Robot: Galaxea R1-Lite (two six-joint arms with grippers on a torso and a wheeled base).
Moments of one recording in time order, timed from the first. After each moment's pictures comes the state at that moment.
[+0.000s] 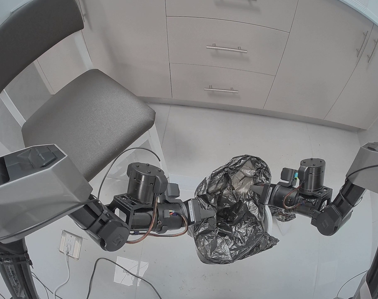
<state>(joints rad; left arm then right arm) -0.63 2.16 -0.85 -0.83 -0.50 -0.75 0.34 2.14 -0.62 -1.15 0.23 0.43</state>
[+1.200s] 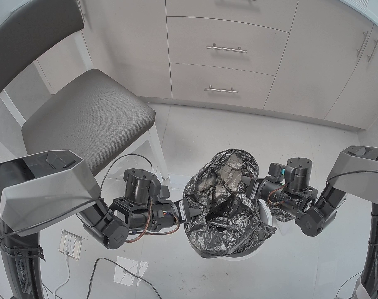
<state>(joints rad) -0.56 2.26 -0.85 -0.90 -0.44 -0.71 0.39 2.26 -0.75 -1.27 0.12 0.36</state>
